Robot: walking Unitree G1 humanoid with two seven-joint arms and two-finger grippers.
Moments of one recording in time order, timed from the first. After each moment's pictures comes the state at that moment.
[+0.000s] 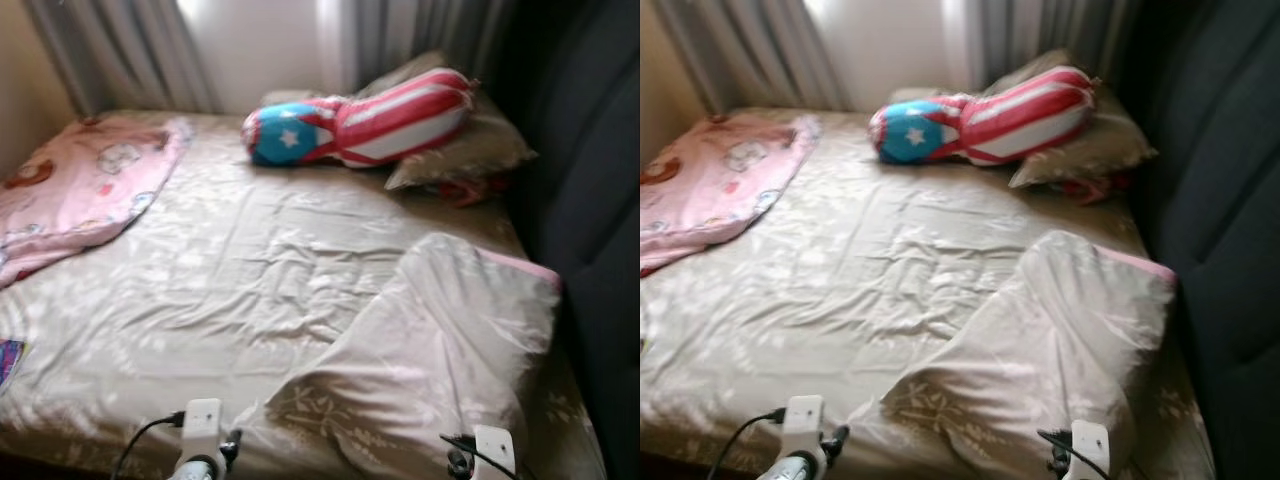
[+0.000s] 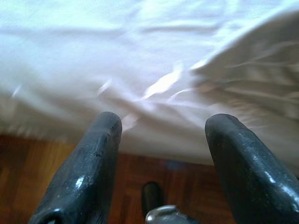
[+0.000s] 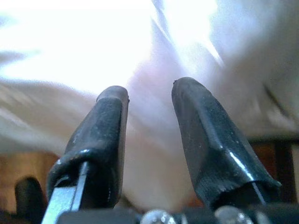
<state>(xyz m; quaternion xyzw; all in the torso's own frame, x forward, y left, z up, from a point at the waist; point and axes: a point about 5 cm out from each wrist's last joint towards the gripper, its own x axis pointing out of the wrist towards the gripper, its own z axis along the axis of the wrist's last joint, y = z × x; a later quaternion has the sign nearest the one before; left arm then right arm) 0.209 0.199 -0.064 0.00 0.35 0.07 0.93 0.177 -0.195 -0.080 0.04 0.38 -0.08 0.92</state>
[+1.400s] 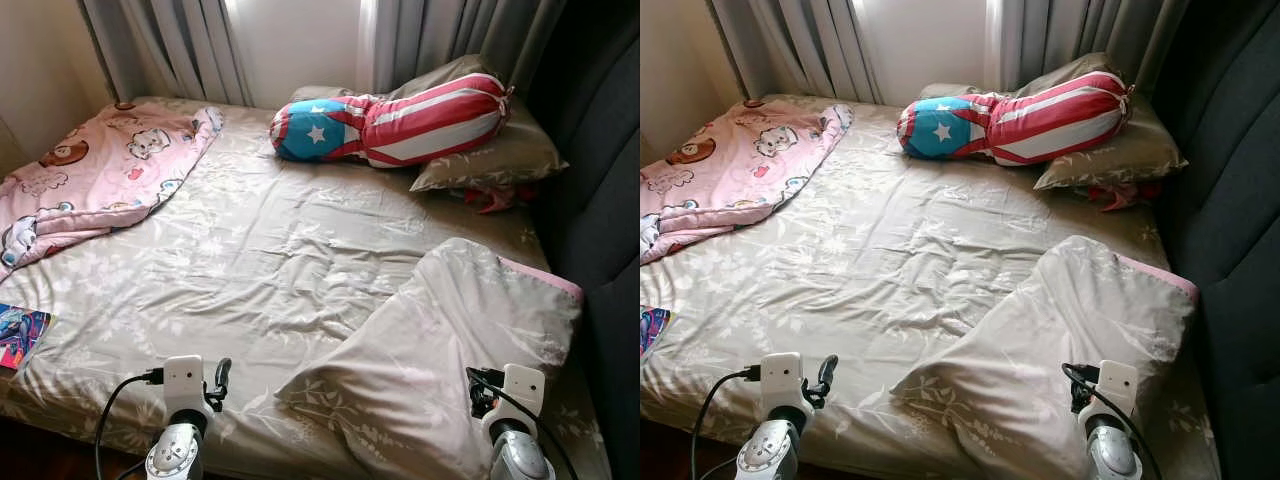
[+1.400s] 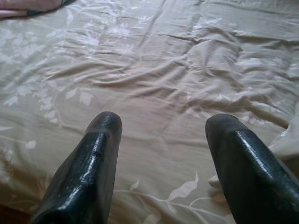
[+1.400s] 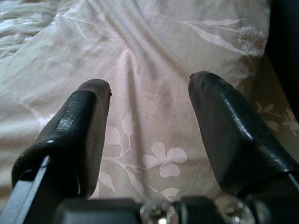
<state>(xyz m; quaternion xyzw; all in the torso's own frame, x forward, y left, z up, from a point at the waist) 0.251 0.204 -0.007 0.00 0.13 0.06 0.99 0.238 -0.226 -0.029 0.05 0.21 -0.14 0.97</state>
